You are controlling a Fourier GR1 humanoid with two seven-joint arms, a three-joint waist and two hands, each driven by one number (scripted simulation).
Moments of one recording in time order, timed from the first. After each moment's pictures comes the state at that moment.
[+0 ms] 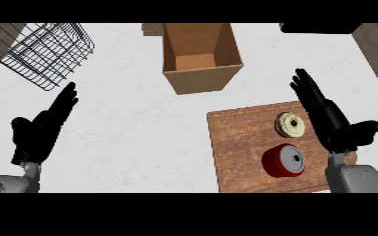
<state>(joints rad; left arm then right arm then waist) -0.07 0.49 -0.13 -1.42 0.21 0.08 0.03 -0.13 -0.26 -0.01 -1.46 -0.13 0.13 -0.06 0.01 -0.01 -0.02</state>
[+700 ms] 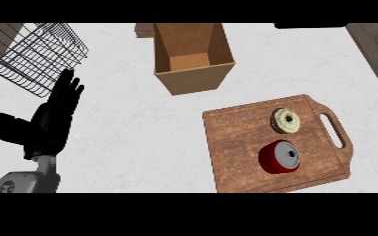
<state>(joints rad) -0.09 0.33 -0.06 -1.55 0.32 0.22 0.08 0.16 -0.34 -0.42 -1.51 0.00 -0.33 -0.11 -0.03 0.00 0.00</state>
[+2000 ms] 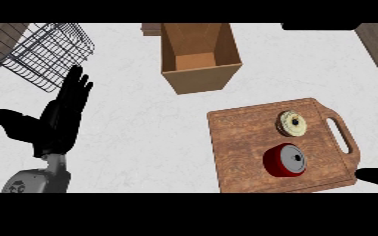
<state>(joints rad) -0.11 0.25 -0.06 -1.61 0.26 0.23 0.15 0.08 -0.62 -0.21 -2.10 -0.04 0.14 0.84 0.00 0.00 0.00</state>
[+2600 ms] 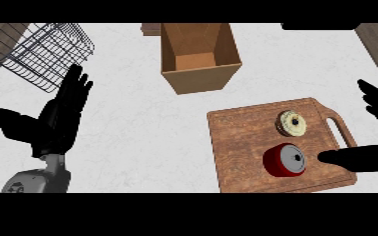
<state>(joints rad) -0.11 0.22 -0.03 -1.64 0.22 0.20 0.18 -0.05 -0.48 -0.09 -1.99 0.12 0.15 0.93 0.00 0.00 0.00</state>
